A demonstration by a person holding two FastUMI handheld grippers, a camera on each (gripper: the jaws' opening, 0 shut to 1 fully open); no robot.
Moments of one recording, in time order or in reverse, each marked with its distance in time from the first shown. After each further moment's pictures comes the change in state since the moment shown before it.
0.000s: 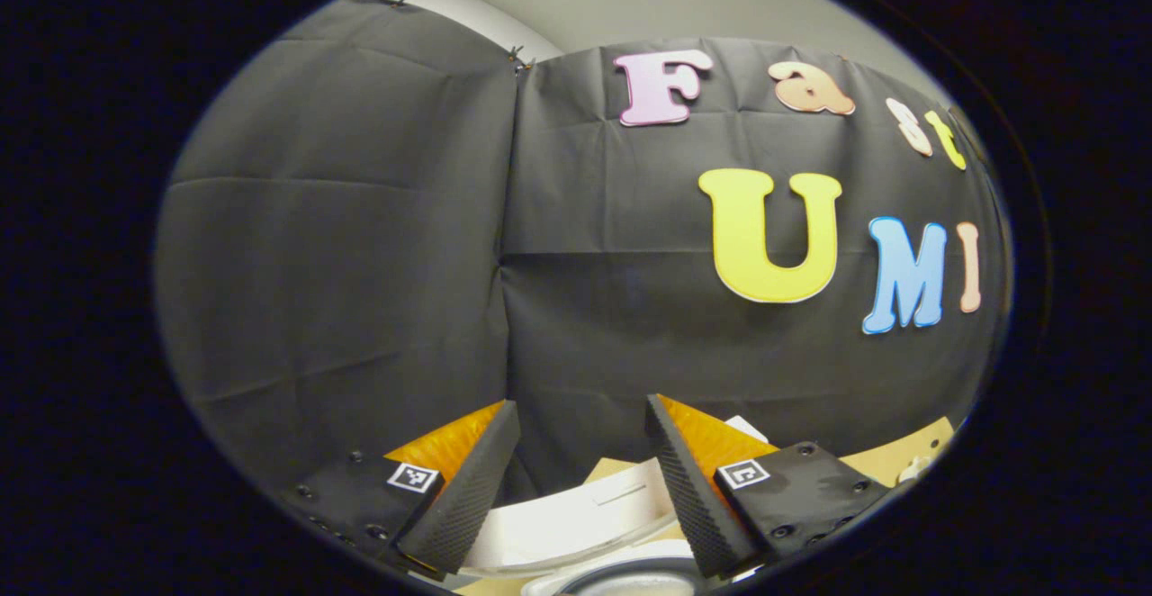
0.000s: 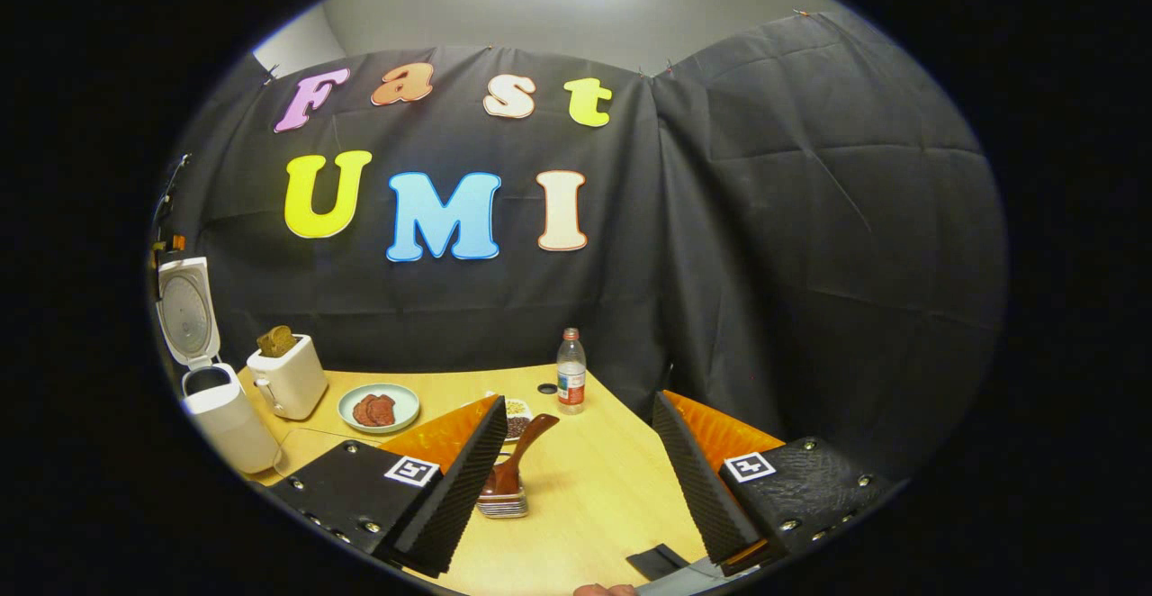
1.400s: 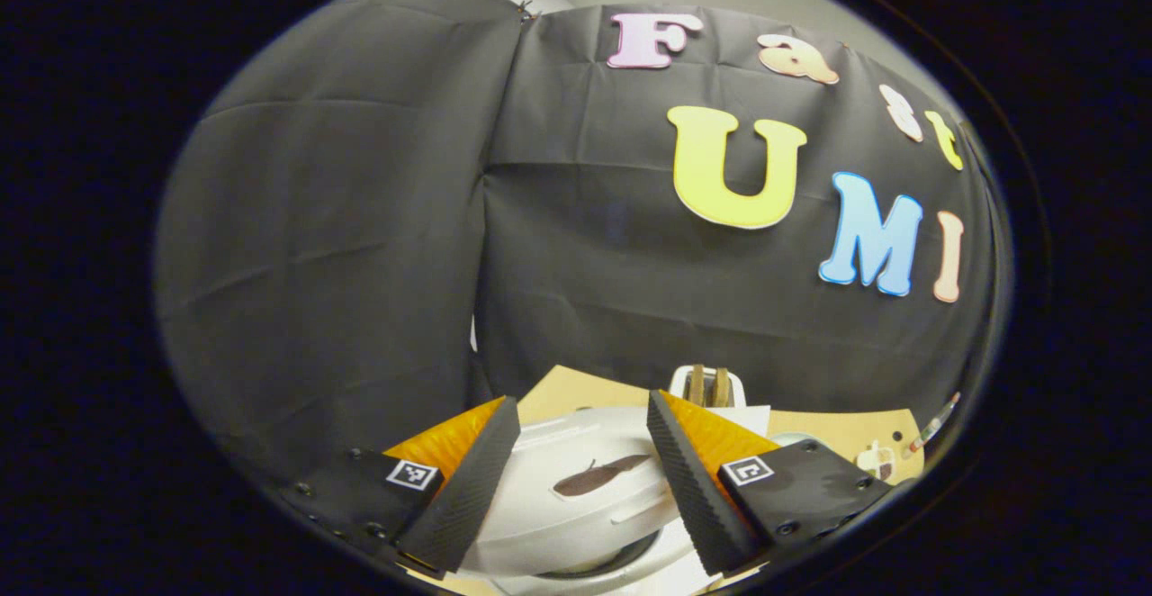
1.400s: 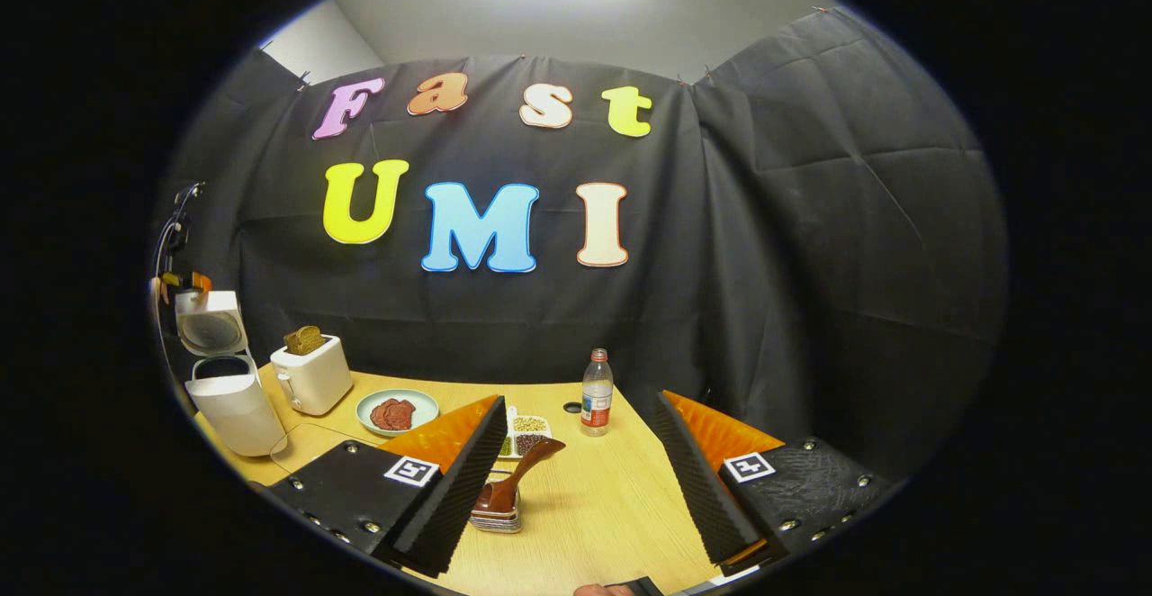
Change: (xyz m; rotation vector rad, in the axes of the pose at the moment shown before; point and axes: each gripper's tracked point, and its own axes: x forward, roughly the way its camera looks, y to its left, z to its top) left arm -0.111 -0.097 -0.132 -0.092 0.174 -0.068; right arm 0.043 -0.005 0.012 -0.029 -0.041 0.201
